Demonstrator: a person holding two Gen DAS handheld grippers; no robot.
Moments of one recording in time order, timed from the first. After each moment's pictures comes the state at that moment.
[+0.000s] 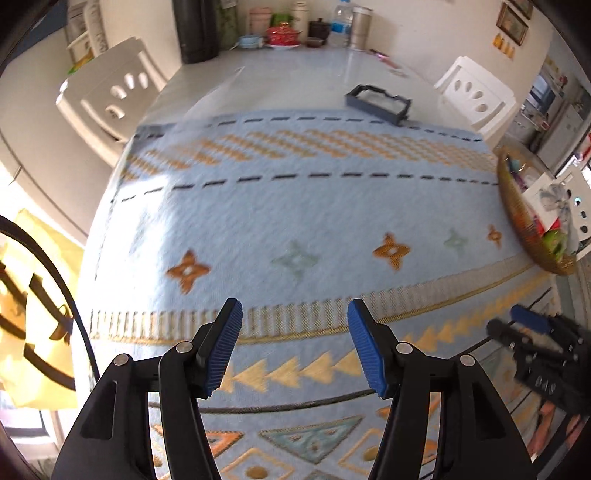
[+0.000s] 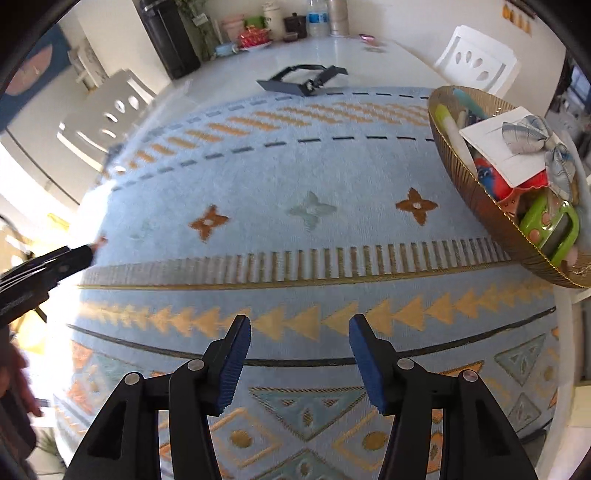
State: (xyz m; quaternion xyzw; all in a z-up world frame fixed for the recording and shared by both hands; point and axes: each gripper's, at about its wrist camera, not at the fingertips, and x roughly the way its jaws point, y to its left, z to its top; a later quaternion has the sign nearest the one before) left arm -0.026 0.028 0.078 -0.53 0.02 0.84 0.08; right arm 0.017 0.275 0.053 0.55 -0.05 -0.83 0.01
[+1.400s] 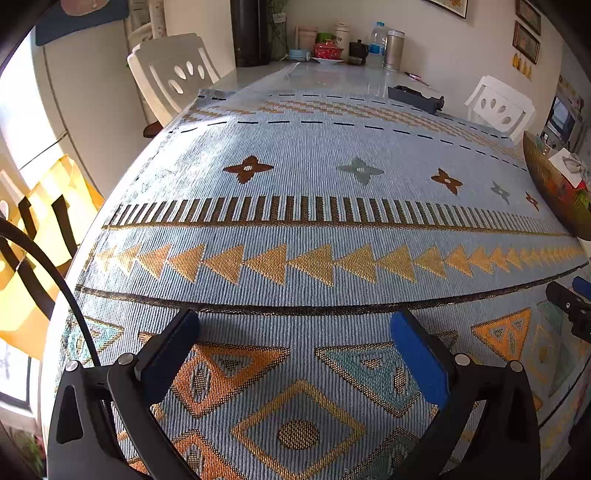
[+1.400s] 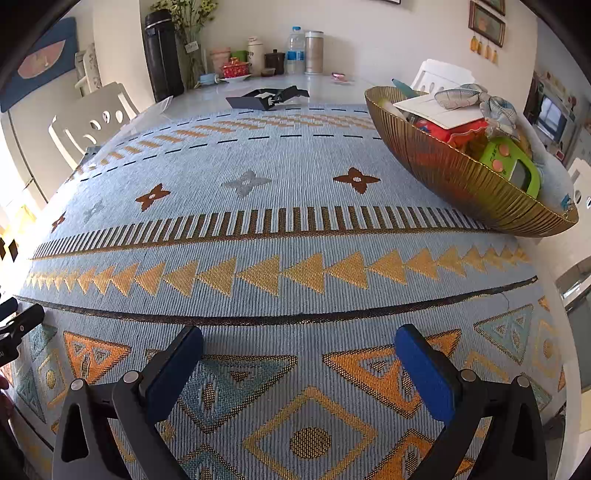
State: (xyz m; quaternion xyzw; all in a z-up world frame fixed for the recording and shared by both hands) left arm 0.061 -0.013 0.006 -0.46 0.01 0.89 0.02; right arm 0.075 0.309 0.004 0.45 -0.01 -0.89 -0.04
